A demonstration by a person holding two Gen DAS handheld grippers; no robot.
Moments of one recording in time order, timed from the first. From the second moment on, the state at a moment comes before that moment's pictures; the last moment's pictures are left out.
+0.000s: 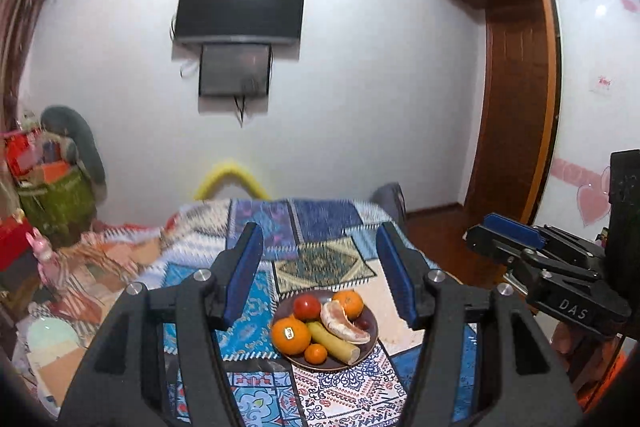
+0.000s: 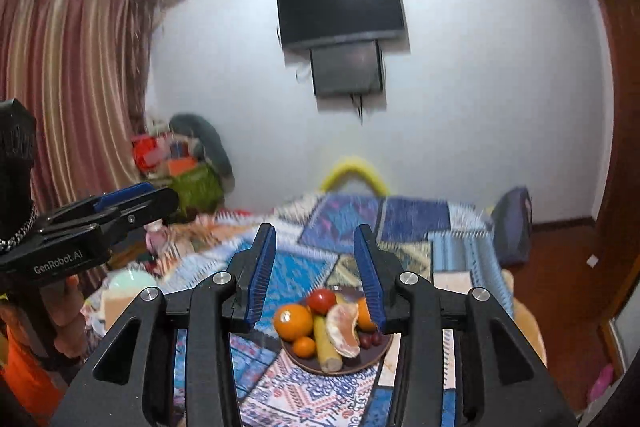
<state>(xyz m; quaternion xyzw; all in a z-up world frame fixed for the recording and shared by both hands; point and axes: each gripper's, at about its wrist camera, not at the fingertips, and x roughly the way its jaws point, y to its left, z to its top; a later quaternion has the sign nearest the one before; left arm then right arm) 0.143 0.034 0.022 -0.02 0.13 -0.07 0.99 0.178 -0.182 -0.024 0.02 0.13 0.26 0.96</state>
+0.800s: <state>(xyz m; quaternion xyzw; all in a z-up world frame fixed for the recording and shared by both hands) 0.054 0.023 0.038 0.00 0.05 -0.03 1.00 0.090 -0.188 -0.001 0.02 0.03 0.20 0.98</state>
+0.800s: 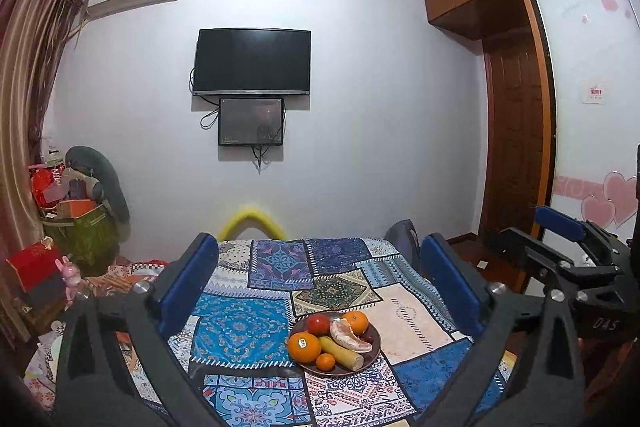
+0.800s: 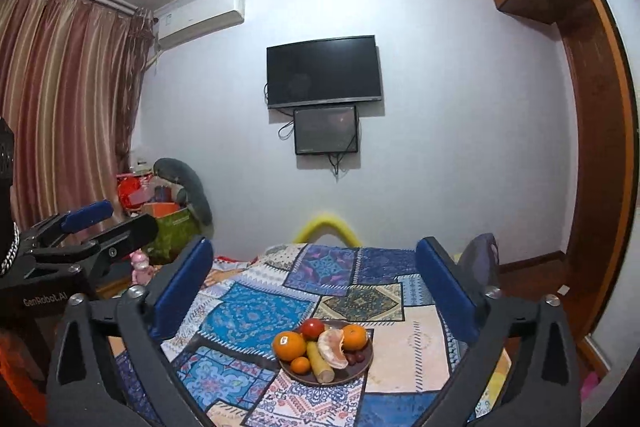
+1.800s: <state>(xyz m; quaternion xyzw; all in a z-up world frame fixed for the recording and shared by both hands) 0.058 0.023 0.032 0.00 0.05 -0.03 1.00 0.080 -0.191 0.002 0.01 0.03 0.17 0.99</state>
